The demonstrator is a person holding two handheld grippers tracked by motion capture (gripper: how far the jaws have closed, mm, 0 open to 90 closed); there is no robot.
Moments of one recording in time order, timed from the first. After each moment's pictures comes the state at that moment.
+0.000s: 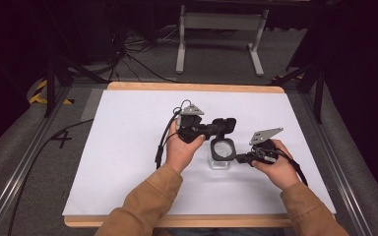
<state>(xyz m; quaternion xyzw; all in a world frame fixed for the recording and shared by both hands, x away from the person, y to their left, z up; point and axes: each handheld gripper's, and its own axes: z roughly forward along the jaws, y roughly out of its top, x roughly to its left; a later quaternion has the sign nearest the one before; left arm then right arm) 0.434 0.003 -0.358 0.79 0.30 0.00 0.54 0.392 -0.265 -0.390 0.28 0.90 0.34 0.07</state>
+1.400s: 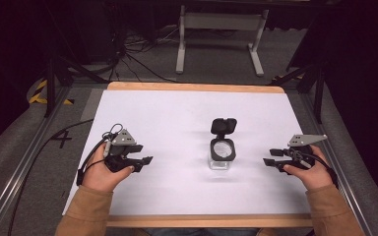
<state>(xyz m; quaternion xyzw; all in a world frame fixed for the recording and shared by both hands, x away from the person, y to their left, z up) 0.367 0.179 -0.376 0.86 0.33 0.13 0.36 0.373 -0.361 -0.394 0.36 0.85 0.37 0.13</state>
